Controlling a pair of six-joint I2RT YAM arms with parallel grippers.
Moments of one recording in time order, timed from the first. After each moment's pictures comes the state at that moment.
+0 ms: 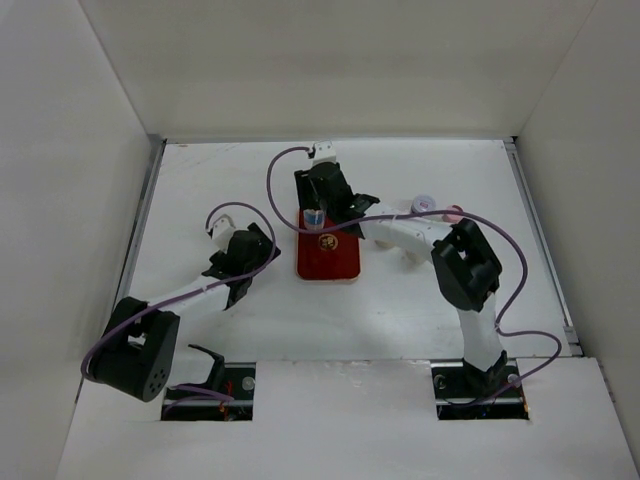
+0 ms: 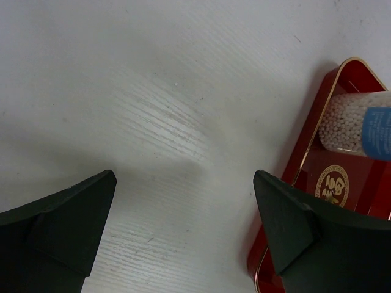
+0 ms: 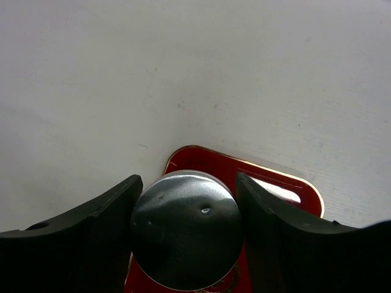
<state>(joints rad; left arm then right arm) -0.39 1.29 0.45 0.14 -0.38 -0.91 0.78 2.02 1.59 -0.02 0.39 0.26</state>
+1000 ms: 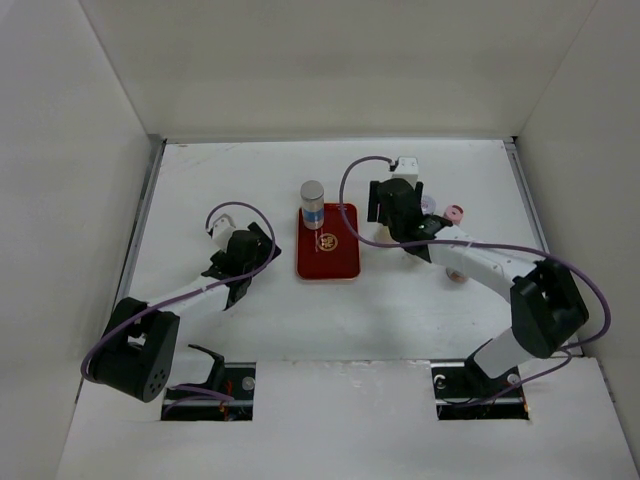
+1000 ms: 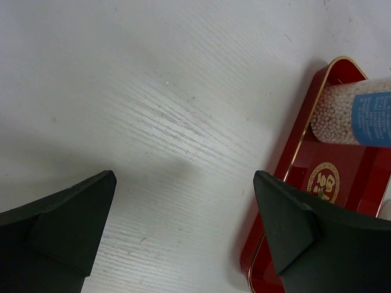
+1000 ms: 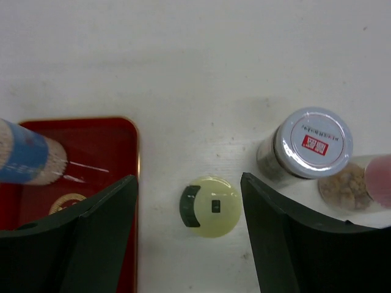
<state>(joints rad) -0.38 1.29 0.45 0.16 -0.35 -0.92 0.62 1.52 1.05 -0.04 0.57 0.34</state>
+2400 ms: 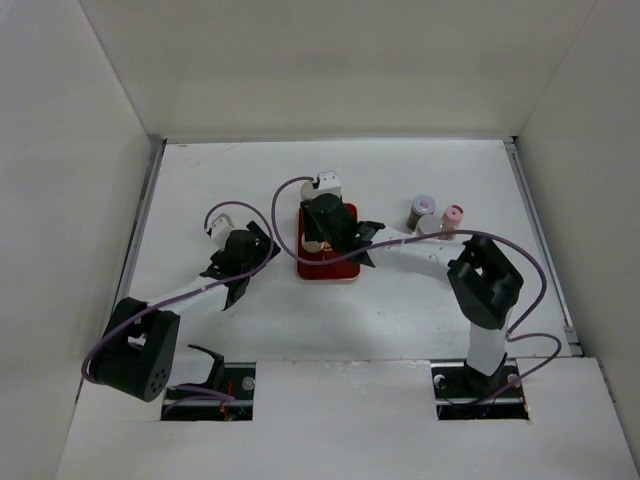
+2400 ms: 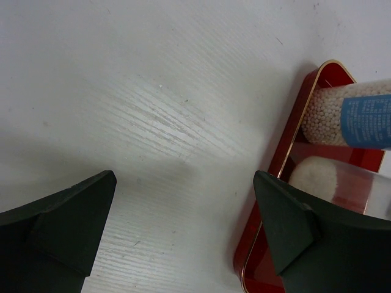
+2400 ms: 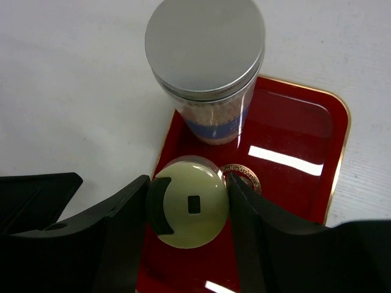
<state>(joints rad) -0.37 1.29 0.44 0.19 -0.32 -0.93 0.88 1.86 1.32 -0.01 0.45 0.40</state>
